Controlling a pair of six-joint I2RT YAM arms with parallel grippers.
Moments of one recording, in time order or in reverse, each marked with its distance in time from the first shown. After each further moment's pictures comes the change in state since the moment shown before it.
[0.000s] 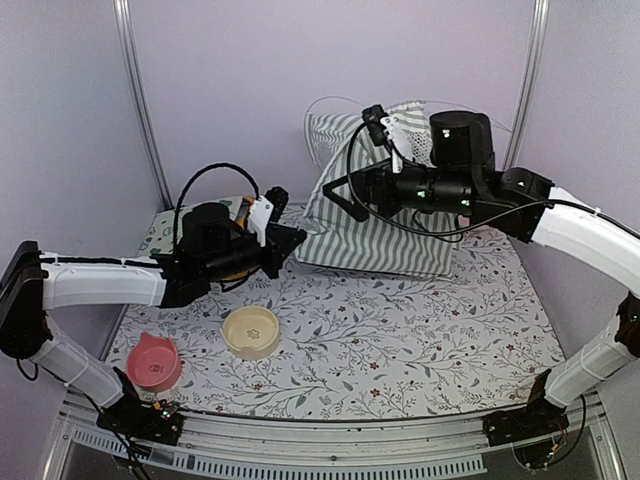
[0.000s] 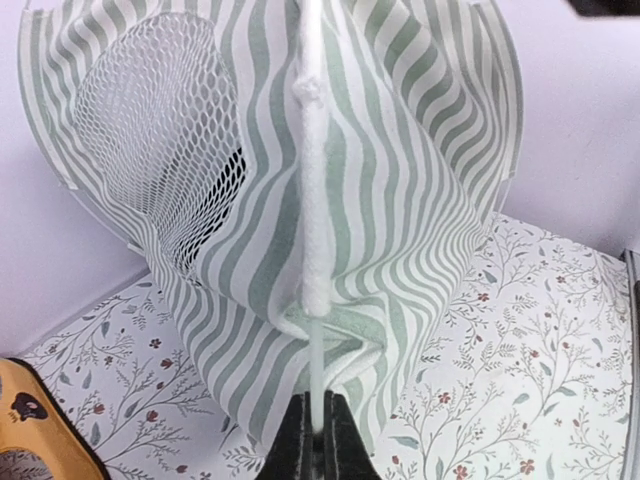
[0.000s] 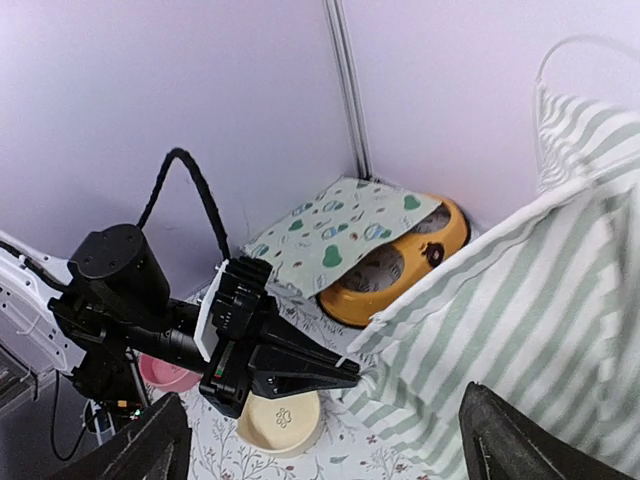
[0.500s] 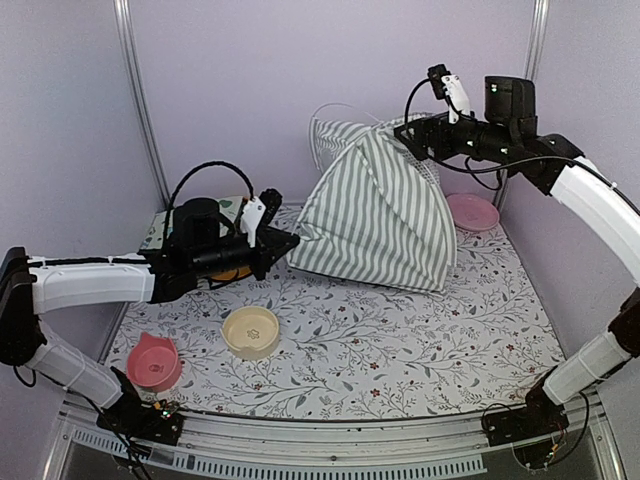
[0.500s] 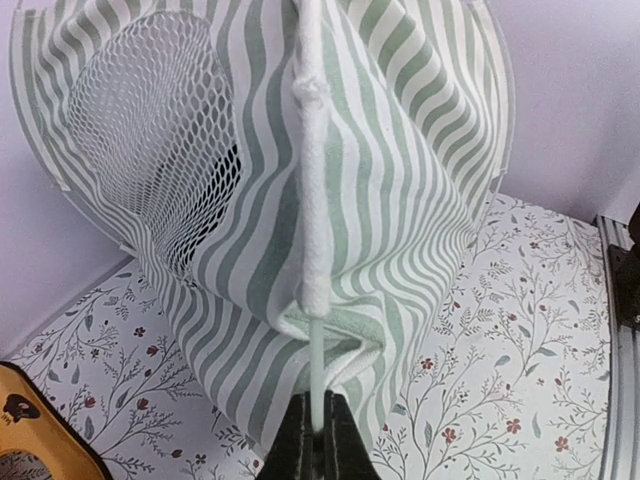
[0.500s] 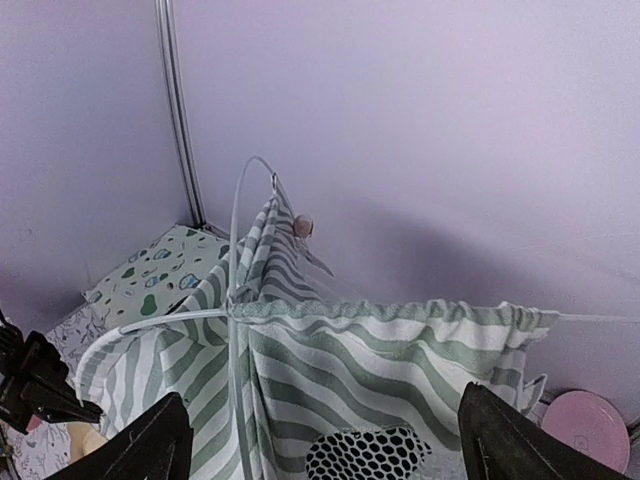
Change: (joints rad) left arm 0.073 -0.071 -0.003 -0.128 0.153 0.056; right arm -0.380 -0.038 0.146 -0.081 -0.037 -0.224
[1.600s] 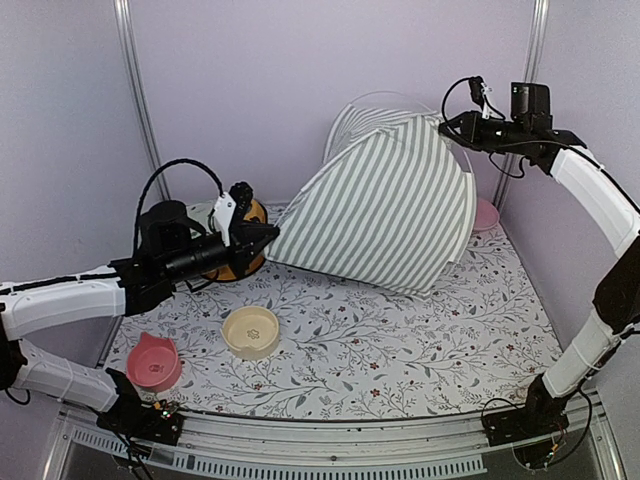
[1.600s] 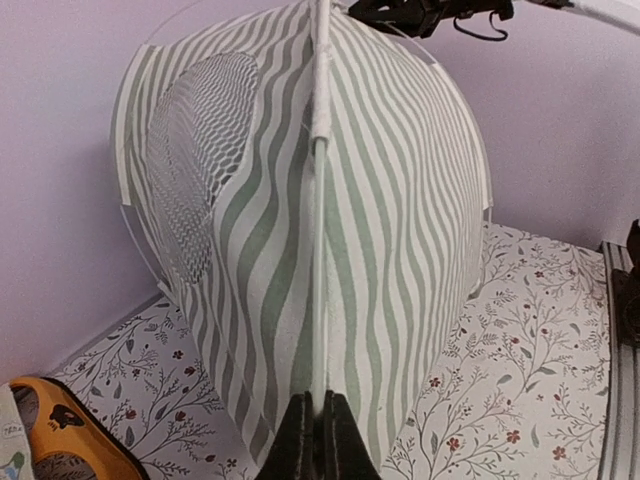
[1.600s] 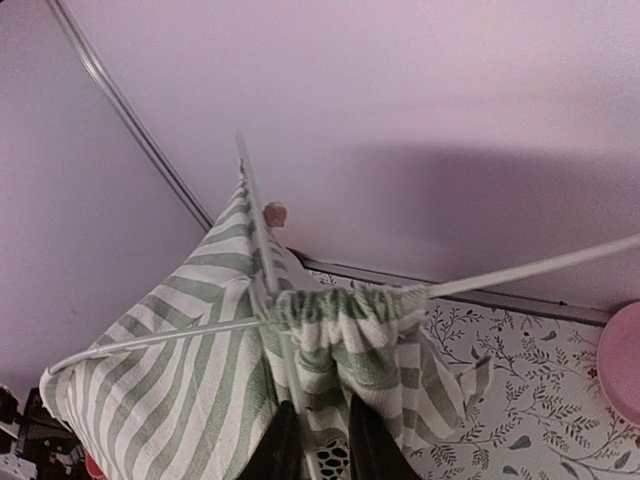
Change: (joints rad) left arm 0.005 -0.199 -0.092 0.005 -0.049 0.006; right arm -0.363 0.176 0.098 -0.034 -0.387 0.279
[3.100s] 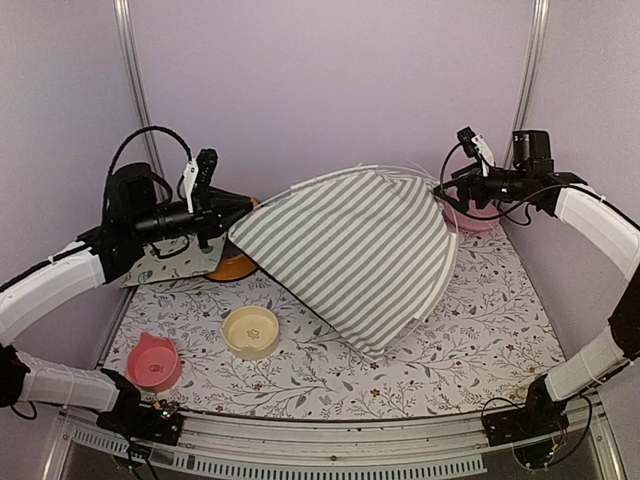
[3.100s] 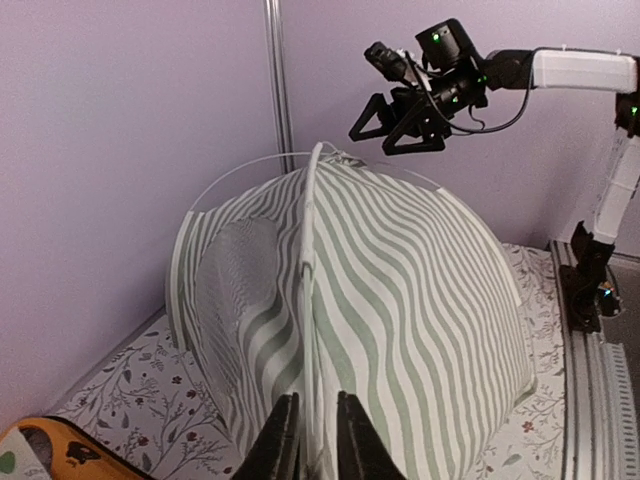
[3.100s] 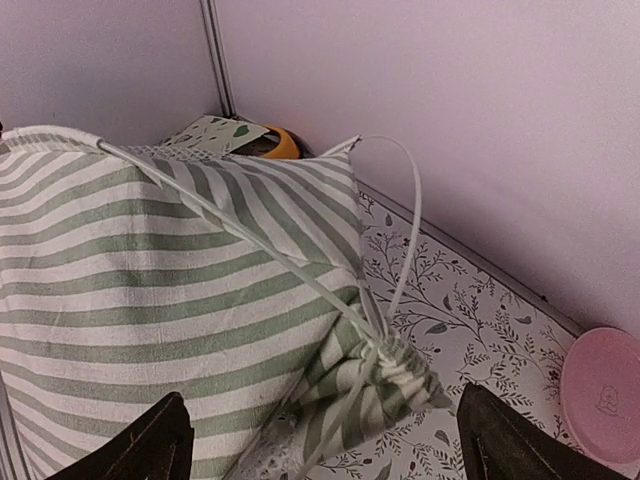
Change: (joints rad) left arm 0.269 -0.056 0.174 -0.233 0.445 0.050; right arm -0.030 -0.164 -0.398 0.038 -0.183 -0.536
